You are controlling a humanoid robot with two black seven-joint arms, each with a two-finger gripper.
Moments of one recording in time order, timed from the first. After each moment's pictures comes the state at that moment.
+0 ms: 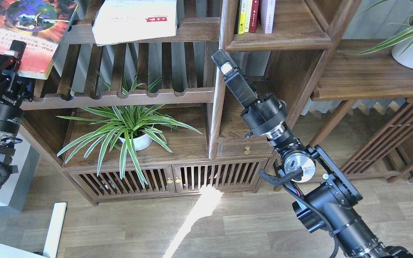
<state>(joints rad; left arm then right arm) -0.23 0.48 -1.25 -1.35 -0.58 -0.49 0.01 0.35 0.02 1.13 1.32 -0.34 0.58 0.13</state>
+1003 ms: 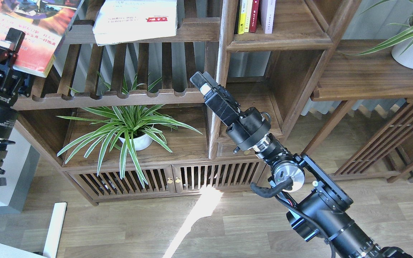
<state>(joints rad) -0.12 0.57 -1.29 -1.62 -0.57 -0.49 -0.01 0.34 0.01 1.04 1.30 -0.34 0.58 0.13</state>
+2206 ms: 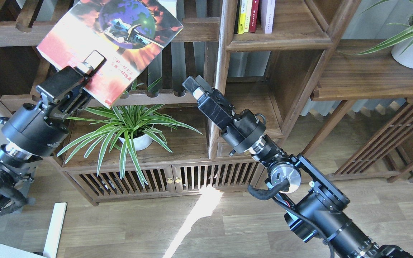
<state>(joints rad) -0.27 0.65 -0.99 -1.76 -0.40 -0.49 0.02 0.36 0.01 1.00 1.30 -0.34 0.57 0.13</state>
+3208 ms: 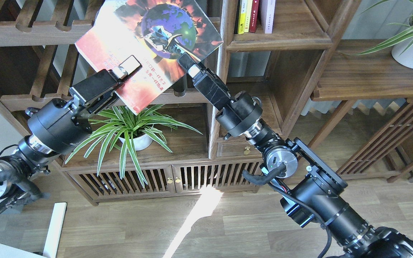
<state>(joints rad) -0.40 0.66 -0.86 -1.76 -0.40 -0.49 0.04 0.46 0.02 0.97 1.30 -0.25 0.54 0.13</state>
